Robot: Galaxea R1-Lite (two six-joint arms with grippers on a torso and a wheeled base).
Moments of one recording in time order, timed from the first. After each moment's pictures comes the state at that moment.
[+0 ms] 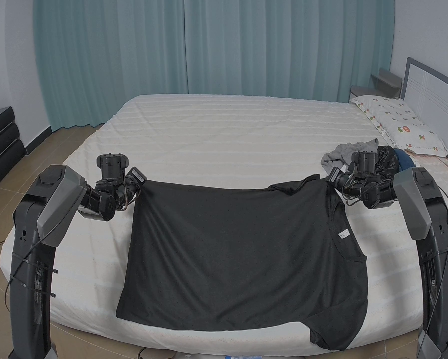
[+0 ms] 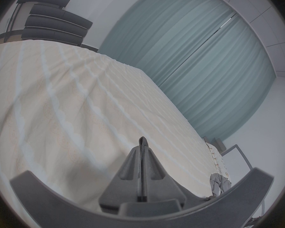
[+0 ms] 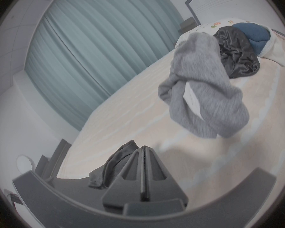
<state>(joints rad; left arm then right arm) -0.07 2.58 -1.65 -0.56 0.04 -0.82 0.02 2.69 -1.89 -0.41 0.18 0.60</state>
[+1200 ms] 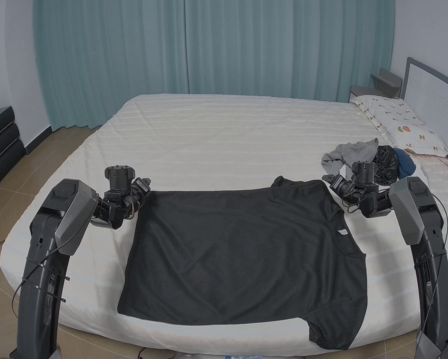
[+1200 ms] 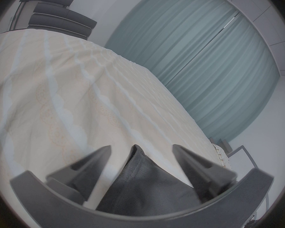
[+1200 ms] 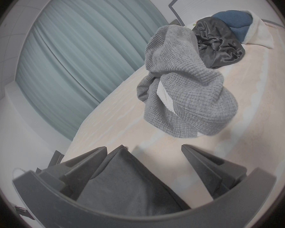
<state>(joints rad) -0.07 2.74 -1.80 -0.55 0.08 -0.83 -0.01 2.79 -1.93 -0.47 0.10 0.67</state>
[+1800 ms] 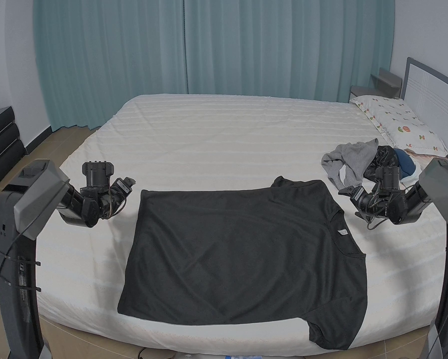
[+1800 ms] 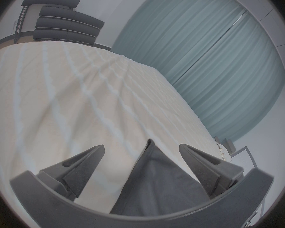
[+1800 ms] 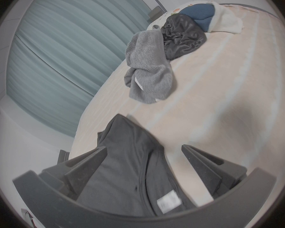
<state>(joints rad) -0.02 2.45 -1.39 -0.57 0.06 -0.83 -0.06 2.42 -1.28 -0.57 0.20 0.75</state>
